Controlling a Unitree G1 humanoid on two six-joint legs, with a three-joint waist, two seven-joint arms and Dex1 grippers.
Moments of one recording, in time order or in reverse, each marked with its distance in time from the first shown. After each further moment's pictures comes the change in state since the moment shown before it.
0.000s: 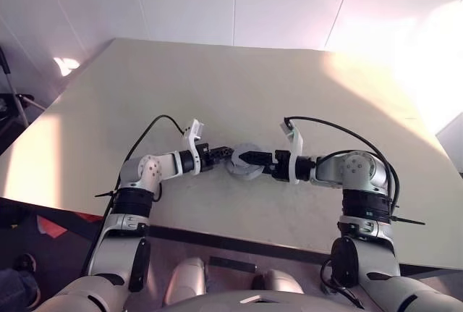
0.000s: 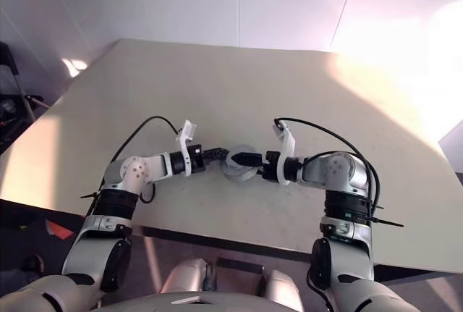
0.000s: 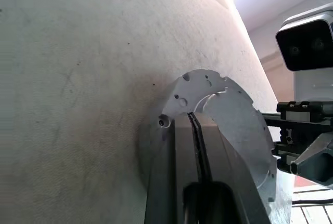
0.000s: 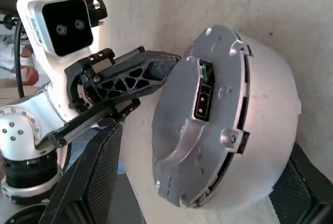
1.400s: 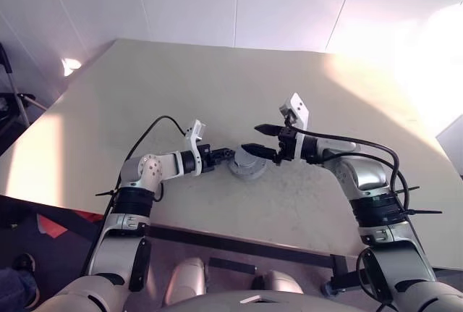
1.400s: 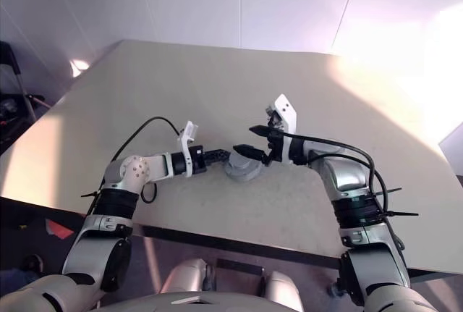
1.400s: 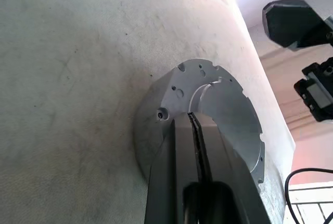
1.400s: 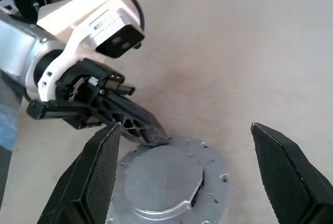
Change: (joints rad) left arm -0.002 -0.003 -0.015 -0.013 -0.019 0.054 0.033; right arm 0.064 -0.278 0.408 -0.071 -0.268 -0.929 0.454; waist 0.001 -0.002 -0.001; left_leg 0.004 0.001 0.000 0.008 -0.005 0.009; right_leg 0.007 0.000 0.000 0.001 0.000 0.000
